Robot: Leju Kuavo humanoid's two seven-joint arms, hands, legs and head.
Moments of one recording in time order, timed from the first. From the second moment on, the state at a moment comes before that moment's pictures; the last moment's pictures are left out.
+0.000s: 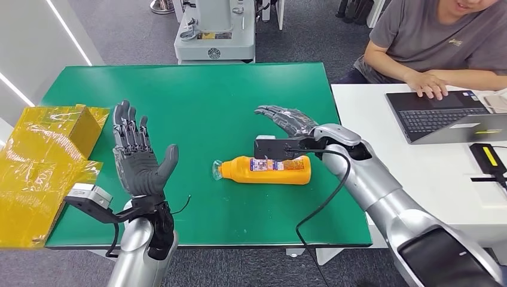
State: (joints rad) left arm -0.23 -0.24 -0.34 -1.39 0.06 0.23 -0.59; right arm -0.89 -0.12 0.73 -0.91 0.63 0.41 -0.41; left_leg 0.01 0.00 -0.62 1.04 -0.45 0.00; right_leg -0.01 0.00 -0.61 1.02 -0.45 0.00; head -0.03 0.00
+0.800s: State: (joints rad) left arm -0.21 -0.23 -0.34 -1.46 0.02 0.23 -0.52; right arm -0.96 -0.19 1.07 -0.70 0.52 0.39 -0.33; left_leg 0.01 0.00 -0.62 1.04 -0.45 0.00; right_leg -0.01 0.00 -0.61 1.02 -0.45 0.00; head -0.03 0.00
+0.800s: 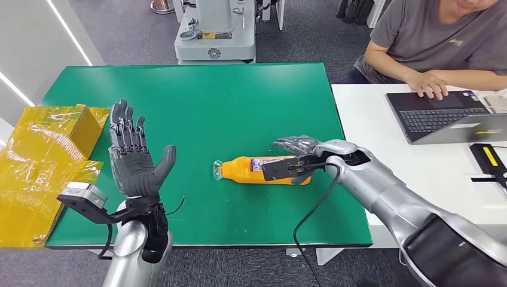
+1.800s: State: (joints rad) left arm -0.13 -0.20 -0.34 -1.53 0.00 0.23 -0.51; right arm -0.74 -0.25 0.97 -0.82 0.66 0.18 -0.35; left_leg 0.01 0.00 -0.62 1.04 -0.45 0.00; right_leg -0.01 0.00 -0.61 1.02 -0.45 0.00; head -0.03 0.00
